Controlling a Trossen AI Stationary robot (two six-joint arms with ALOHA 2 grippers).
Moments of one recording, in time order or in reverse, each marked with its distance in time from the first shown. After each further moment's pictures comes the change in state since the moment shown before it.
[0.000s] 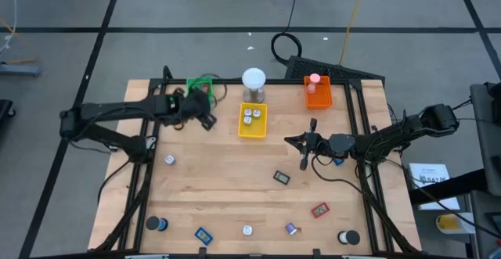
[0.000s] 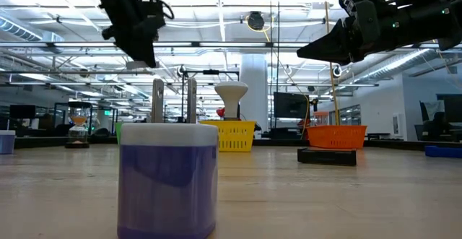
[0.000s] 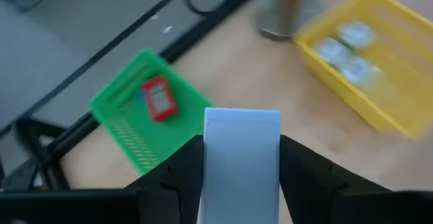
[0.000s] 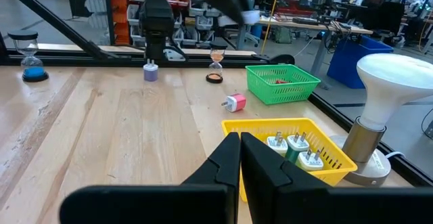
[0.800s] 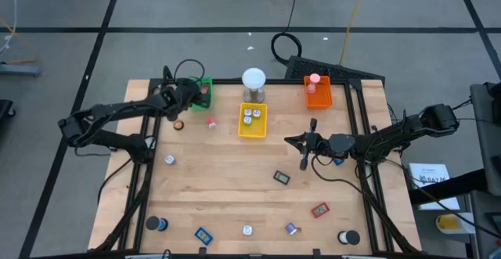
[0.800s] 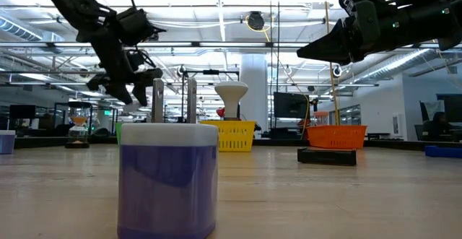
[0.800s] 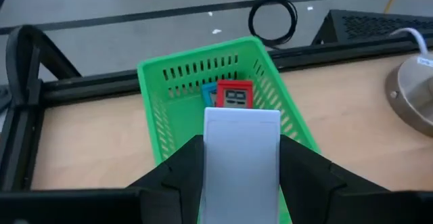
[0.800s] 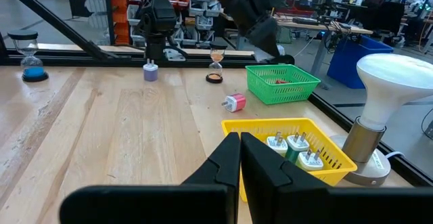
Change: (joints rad) left arm 0.399 0.009 -0.391 0.613 0.060 -0.108; right arm 0.000 0.000 0.000 0.000 0.000 0.000
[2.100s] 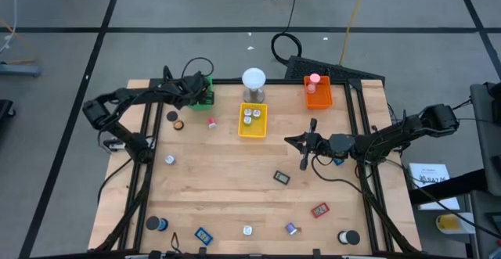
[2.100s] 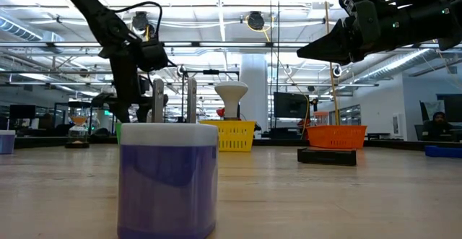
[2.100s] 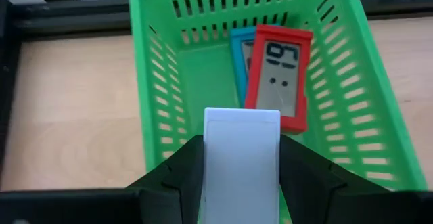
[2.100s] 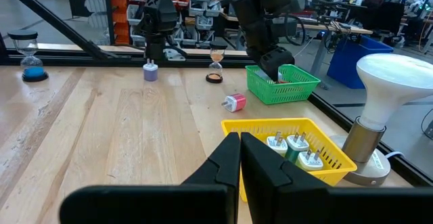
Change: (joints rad) left arm 0.112 0.298 0.162 -0.152 0.105 -0.121; right arm 0.000 0.000 0.000 0.000 0.000 0.000
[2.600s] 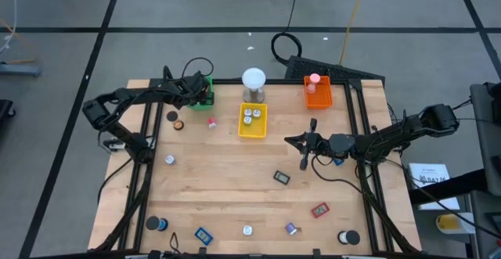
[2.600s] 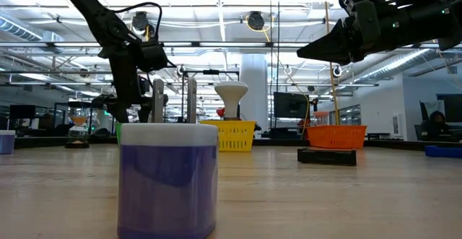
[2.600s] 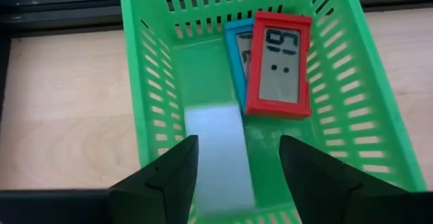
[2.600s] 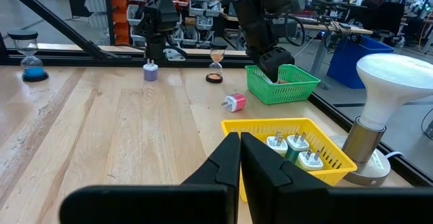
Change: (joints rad) left arm 0.005 -0.001 0.000 -0.005 0.024 0.014; right arm 0.000 0.000 0.000 0.000 0.000 0.000
